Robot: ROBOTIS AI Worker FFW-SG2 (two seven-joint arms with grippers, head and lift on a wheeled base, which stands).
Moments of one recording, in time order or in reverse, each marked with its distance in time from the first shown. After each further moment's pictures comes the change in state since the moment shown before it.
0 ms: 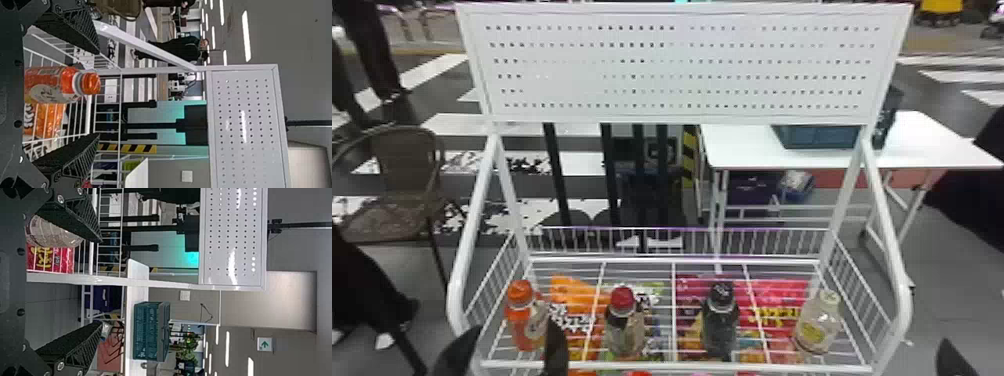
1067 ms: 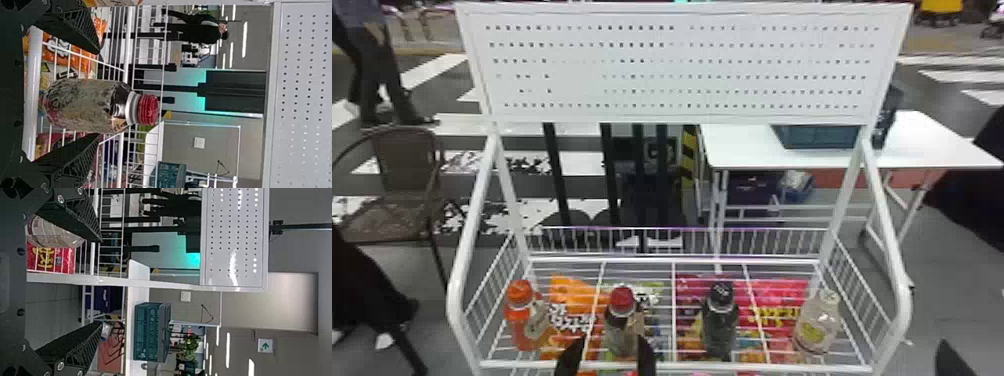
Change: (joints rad) left arm -0.368 -0.094 -0.296 0.603 0.061 -0.272 0.009; right arm 0.000 0.002 0.000 0.003 0.003 0.000 0.007
